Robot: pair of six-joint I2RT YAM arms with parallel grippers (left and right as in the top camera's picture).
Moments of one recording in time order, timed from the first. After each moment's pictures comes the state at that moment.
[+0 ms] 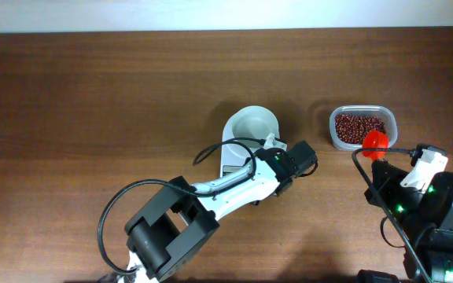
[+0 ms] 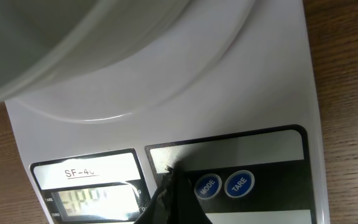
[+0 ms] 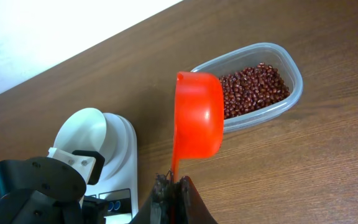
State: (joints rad) left arm -0.93 2.03 1.37 -0.78 -0.39 -0.57; right arm -0.17 0.63 0.77 -0.75 -0.23 0.33
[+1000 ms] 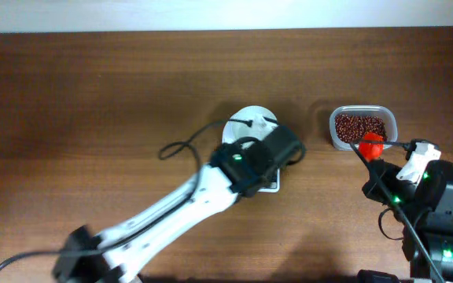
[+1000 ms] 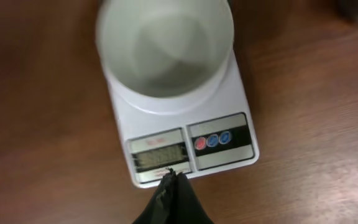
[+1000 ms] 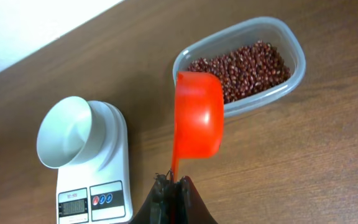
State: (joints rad) left arm -0.88 1.60 1.38 -0.92 -0.34 -0.46; right arm -0.17 0.73 0.77 -0.75 -0.23 0.33
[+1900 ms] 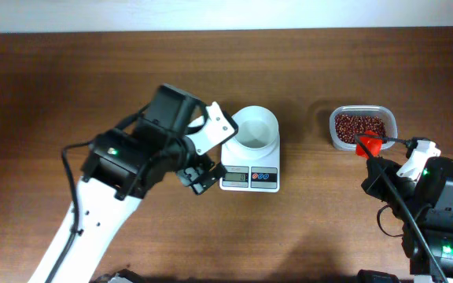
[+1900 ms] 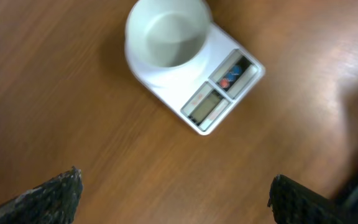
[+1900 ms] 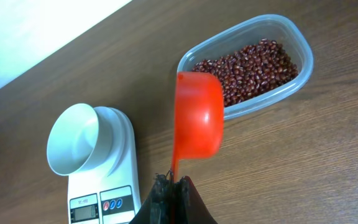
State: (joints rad) left arm -0.49 1.33 1.51 -1.23 0.14 0.45; right arm -0.17 0.74 0.77 -0.72 -0.25 0.39
